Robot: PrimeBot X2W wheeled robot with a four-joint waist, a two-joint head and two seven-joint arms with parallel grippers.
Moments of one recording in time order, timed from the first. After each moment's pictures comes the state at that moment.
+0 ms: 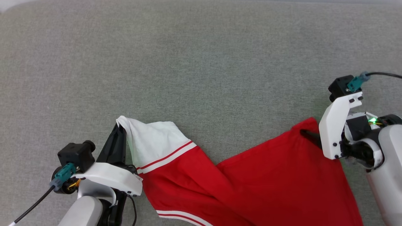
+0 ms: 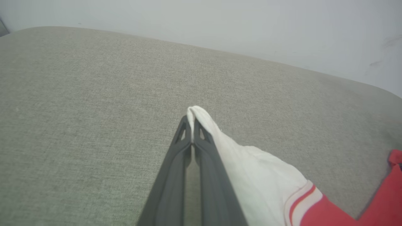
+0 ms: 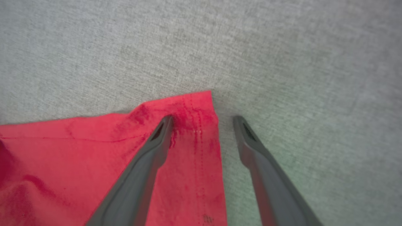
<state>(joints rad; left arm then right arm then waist) -0.20 0.38 -0.36 0.04 -0.64 0.19 -0.17 -0.54 -0.33 0.24 0.30 0.49 0.13 0.94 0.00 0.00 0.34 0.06</state>
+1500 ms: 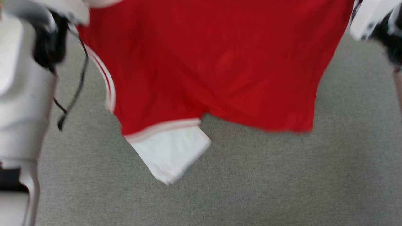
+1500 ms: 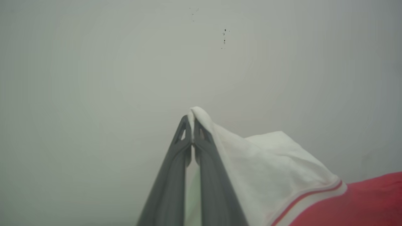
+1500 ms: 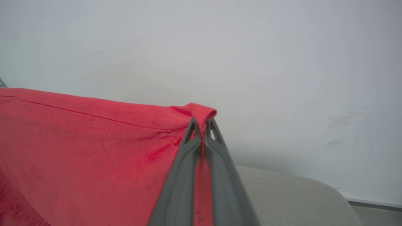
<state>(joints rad) -1.12 0.40 -0.35 0.62 -0.62 0.03 -0.08 -1.08 -0.29 0.19 0.62 0.42 0.13 0.33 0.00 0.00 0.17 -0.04</state>
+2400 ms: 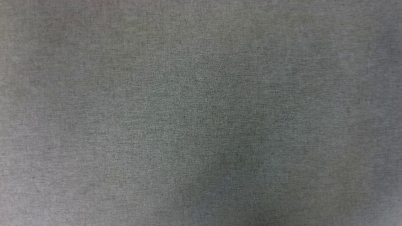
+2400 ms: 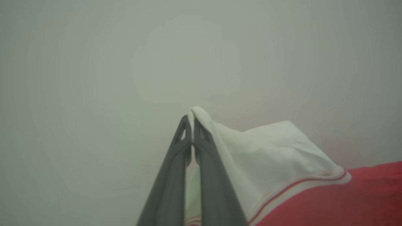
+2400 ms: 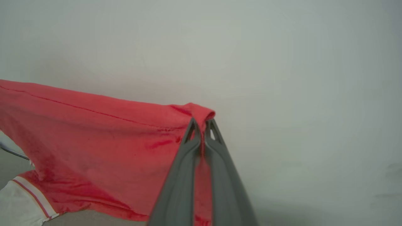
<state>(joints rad) -1.74 0.43 -0.36 0.90 -0.55 -0.06 -0.17 -1.66 -0.30 0.26 0.79 0.40 0.13 0.17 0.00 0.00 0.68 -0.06</state>
